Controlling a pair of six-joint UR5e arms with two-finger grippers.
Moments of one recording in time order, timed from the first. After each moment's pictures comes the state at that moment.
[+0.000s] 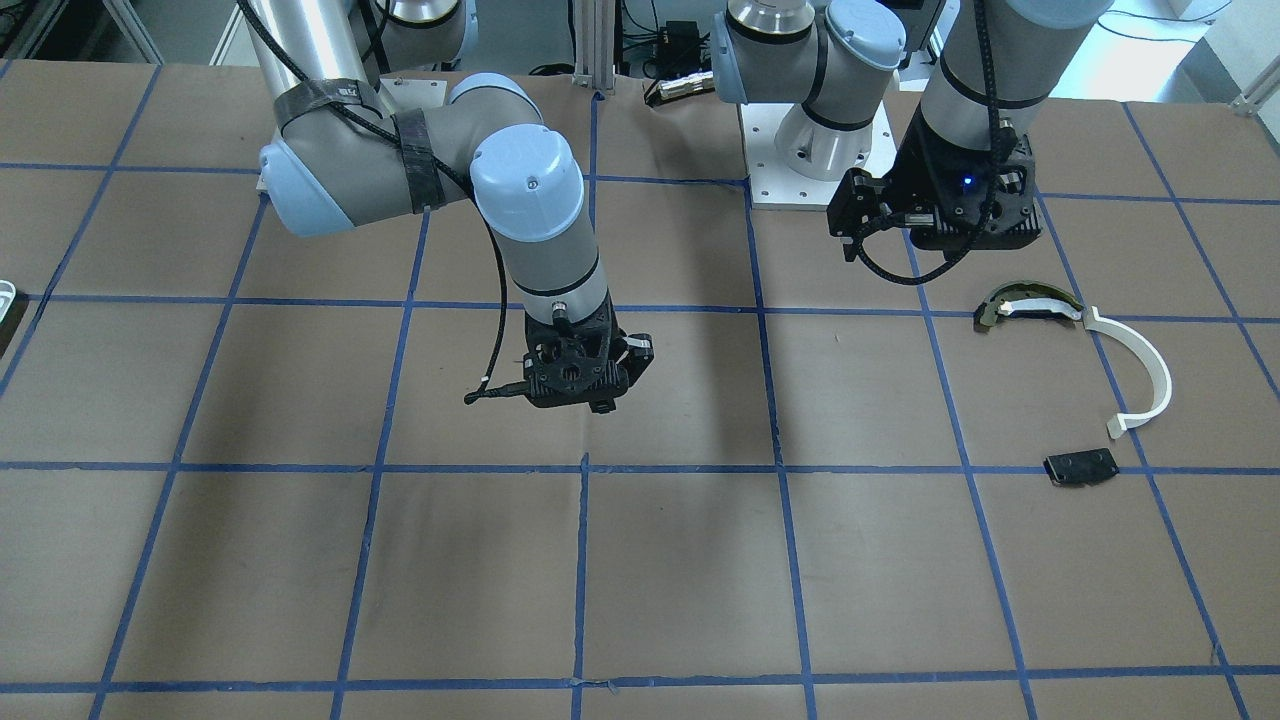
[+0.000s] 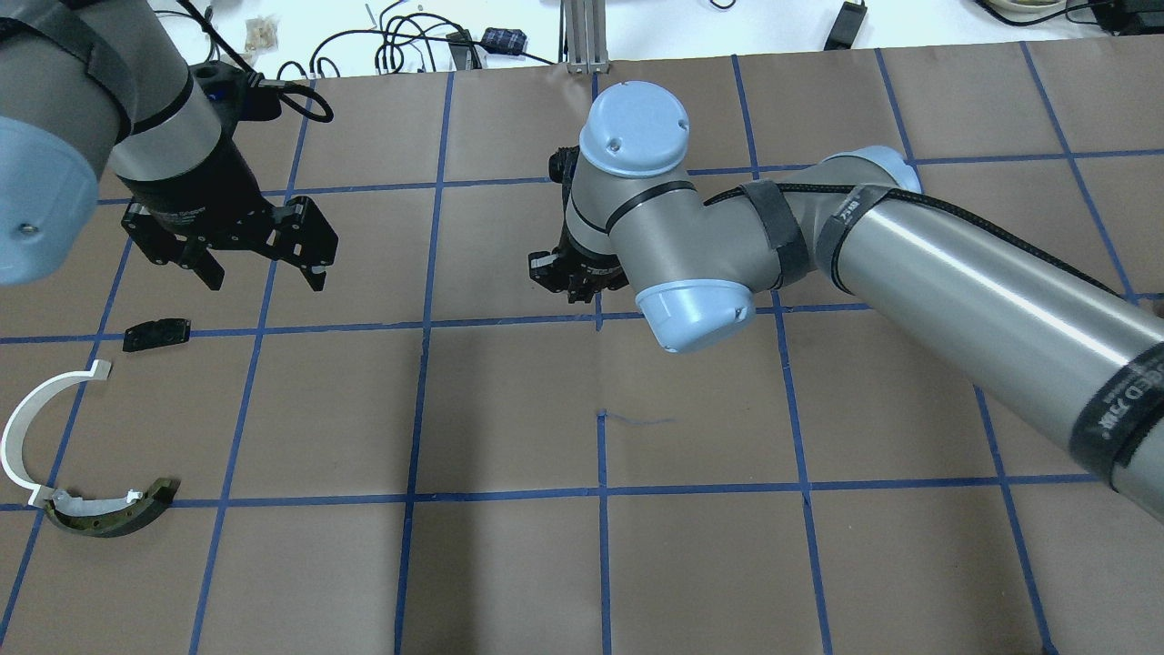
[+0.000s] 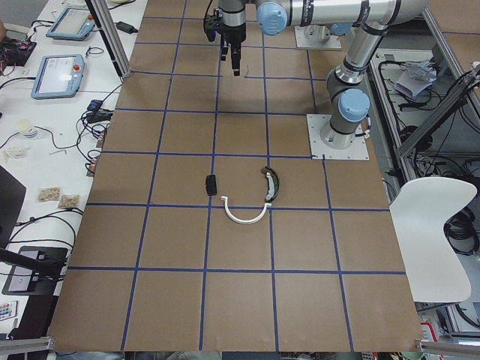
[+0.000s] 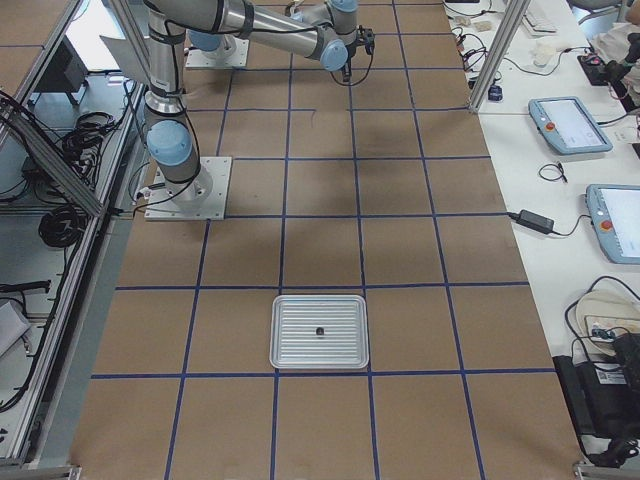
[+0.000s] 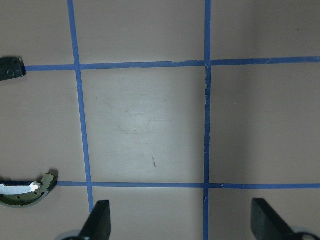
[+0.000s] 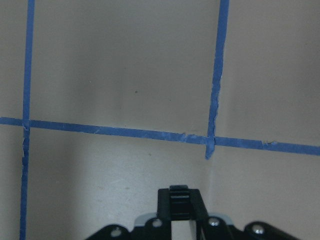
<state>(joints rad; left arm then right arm) -1.52 -1.52 -1.68 -1.58 1.66 0.07 1.95 -1.23 1.73 -2.25 -1.43 0.31</state>
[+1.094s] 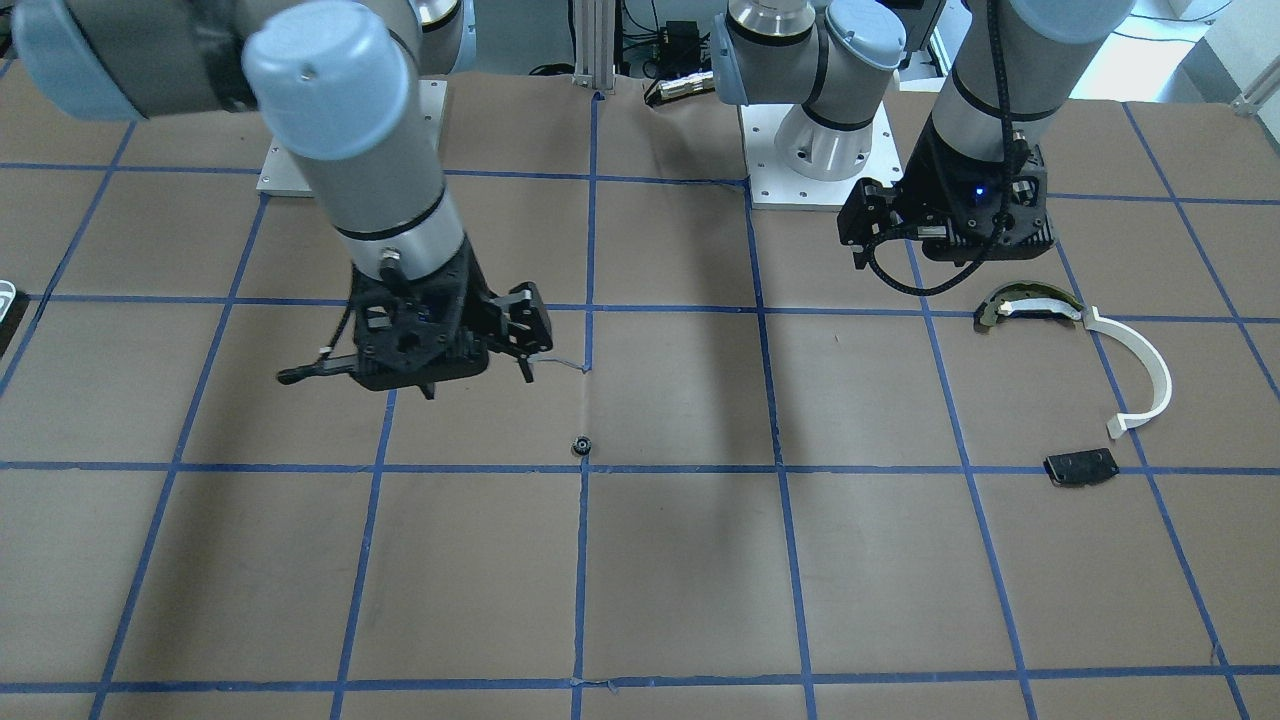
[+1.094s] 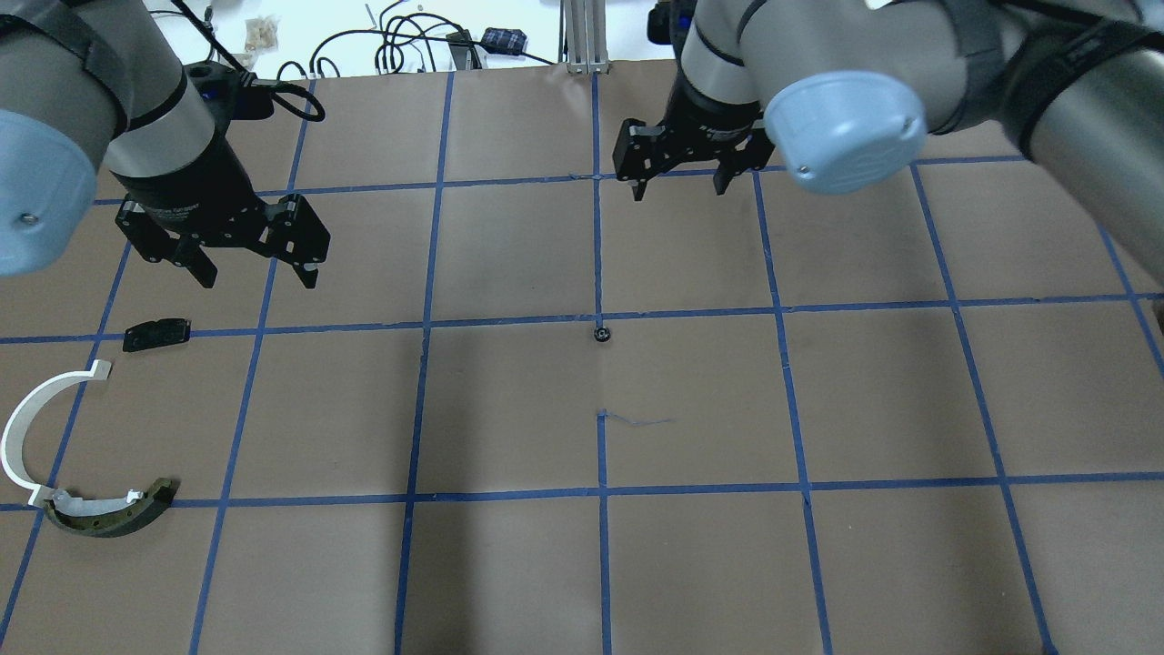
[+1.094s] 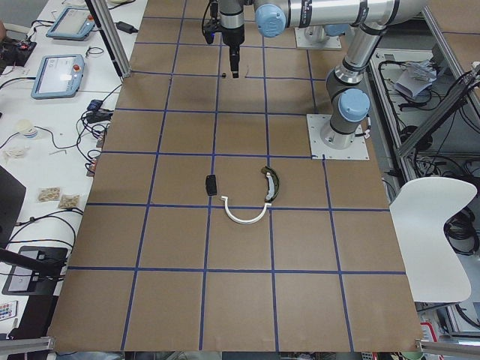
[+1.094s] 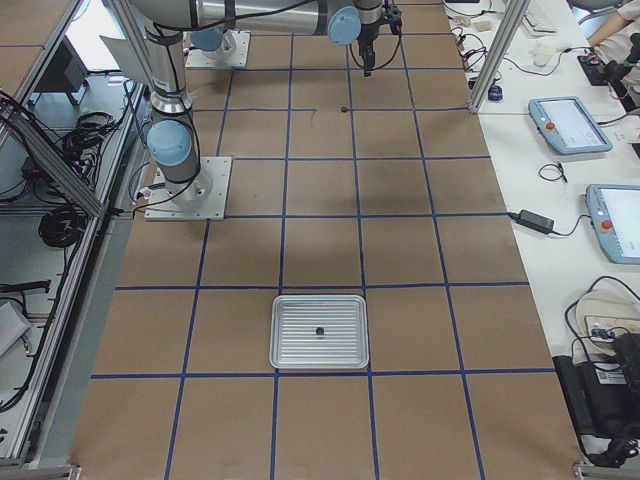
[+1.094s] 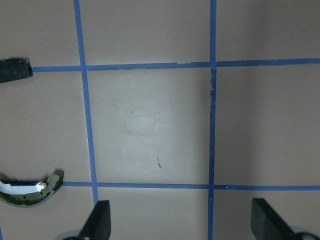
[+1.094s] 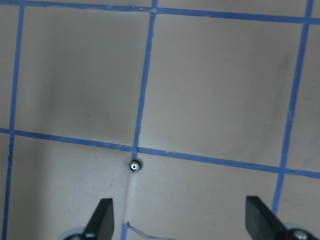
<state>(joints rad) -1.50 -1.54 -1.67 -1.56 1.66 0.07 1.71 -1.36 1.50 -1.81 -1.45 -0.01</state>
